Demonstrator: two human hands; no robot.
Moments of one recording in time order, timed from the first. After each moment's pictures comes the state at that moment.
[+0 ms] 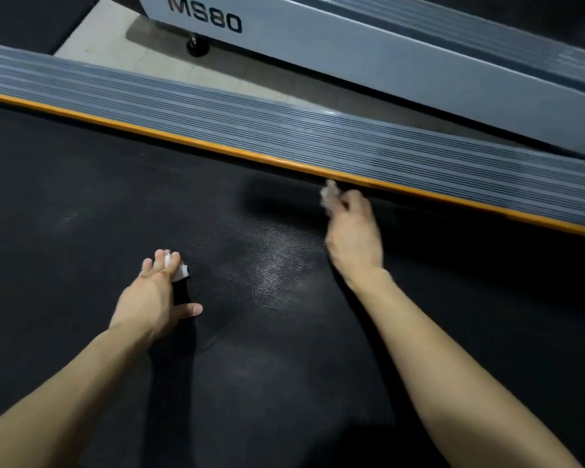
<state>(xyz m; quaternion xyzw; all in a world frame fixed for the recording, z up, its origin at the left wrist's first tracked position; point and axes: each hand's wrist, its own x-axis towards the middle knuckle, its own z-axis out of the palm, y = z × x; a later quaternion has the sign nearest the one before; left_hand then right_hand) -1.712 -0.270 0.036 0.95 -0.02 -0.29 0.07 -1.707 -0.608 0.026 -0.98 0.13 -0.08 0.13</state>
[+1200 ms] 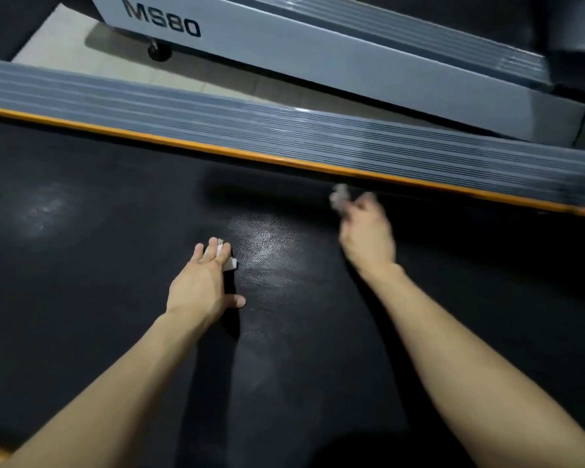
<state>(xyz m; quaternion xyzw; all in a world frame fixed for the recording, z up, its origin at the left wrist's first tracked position) -1.756 -0.388 0.053 0.94 -0.12 -0.28 0.13 -1.776 -0.687 0.054 -0.97 0.17 -0.08 0.12</state>
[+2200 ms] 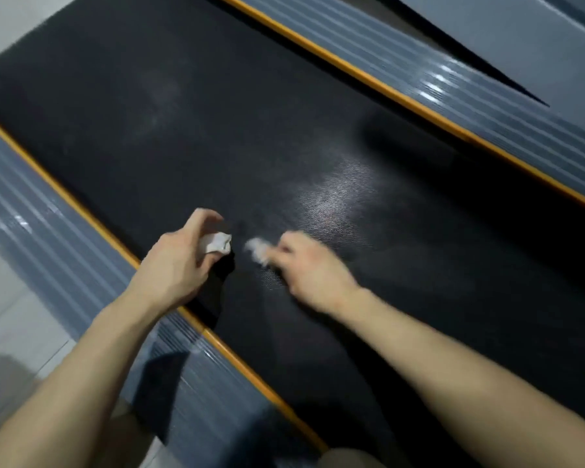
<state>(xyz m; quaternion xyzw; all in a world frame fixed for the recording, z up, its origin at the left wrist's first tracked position) -1.886 -0.179 0.083 0.93 0.06 -0.14 0.32 -1.844 -0.429 0.036 -0.89 -0.40 0.06 0.18</state>
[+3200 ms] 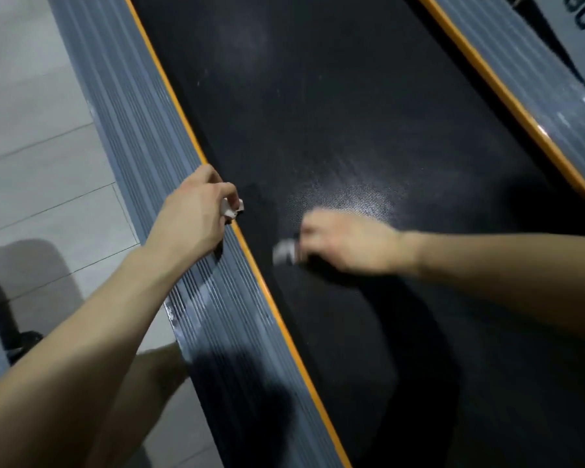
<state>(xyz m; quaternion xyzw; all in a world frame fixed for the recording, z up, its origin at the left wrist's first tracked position) -1.918 -0.054 0.039 0.96 0.18 -0.03 0.22 -1.758 -0.300 0.032 -0.64 -0.74 0.16 0.09</state>
